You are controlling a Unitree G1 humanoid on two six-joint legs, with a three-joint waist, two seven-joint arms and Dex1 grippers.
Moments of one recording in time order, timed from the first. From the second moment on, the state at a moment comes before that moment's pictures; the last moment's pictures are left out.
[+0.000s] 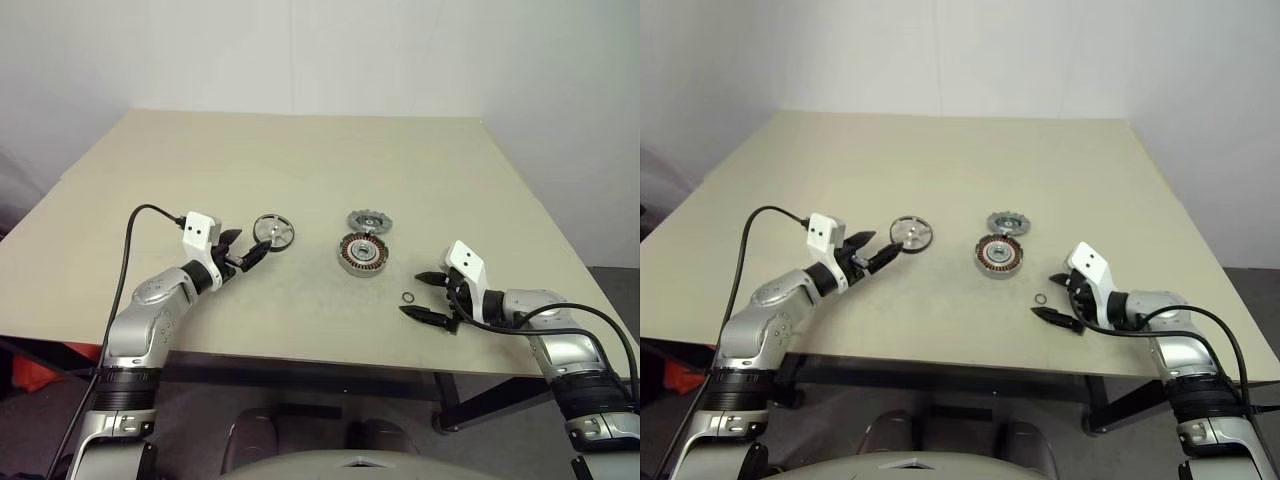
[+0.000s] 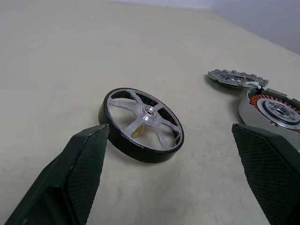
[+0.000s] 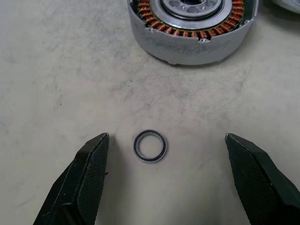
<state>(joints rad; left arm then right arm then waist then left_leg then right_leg) -0.24 0.35 0.11 -0.02 -0.41 0.49 -0.58 -0.19 -0.66 0.02 0.21 0.19 0.21 1.08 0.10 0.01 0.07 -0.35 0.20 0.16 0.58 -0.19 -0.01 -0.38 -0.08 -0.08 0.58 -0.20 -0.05</state>
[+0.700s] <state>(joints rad) -0.26 0.35 0.13 -0.01 -0.43 0.49 -0.58 -0.19 -0.66 0.02 0.27 0.20 0.14 1.10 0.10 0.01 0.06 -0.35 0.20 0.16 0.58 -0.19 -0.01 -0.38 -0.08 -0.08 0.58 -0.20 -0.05</state>
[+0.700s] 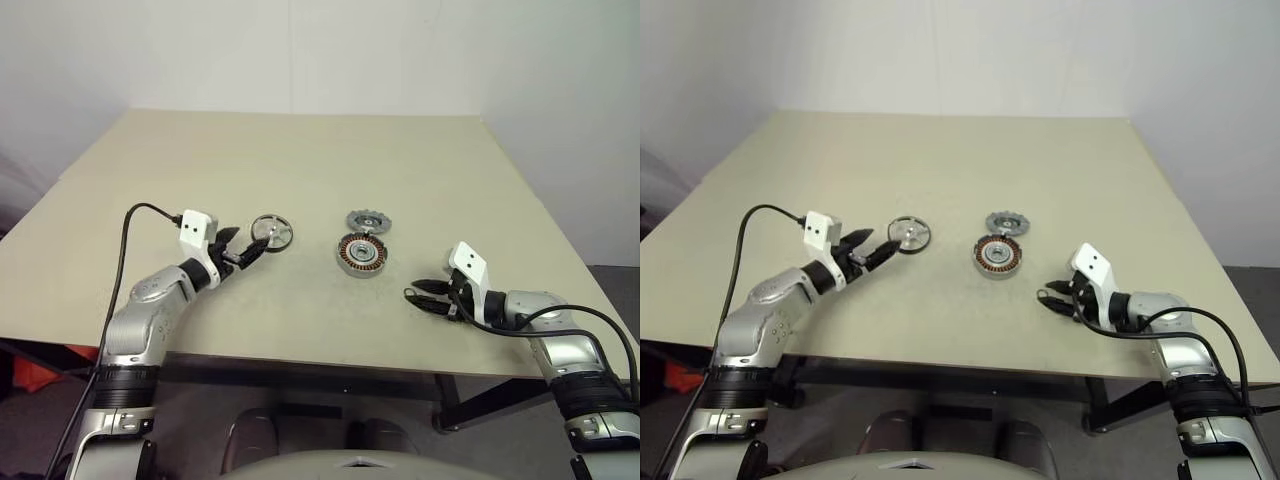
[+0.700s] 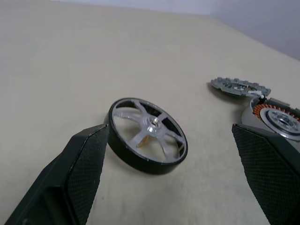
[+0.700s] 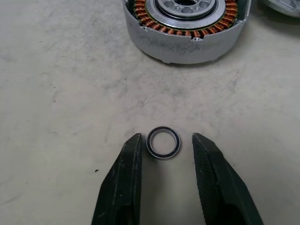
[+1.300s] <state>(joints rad) -0.27 0.35 0.14 -0.01 -0.43 0.49 -0.58 -0.28 -0.61 0.00 0.30 0.22 0.18 1.05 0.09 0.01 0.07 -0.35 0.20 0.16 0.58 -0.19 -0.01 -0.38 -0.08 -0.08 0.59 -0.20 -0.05</state>
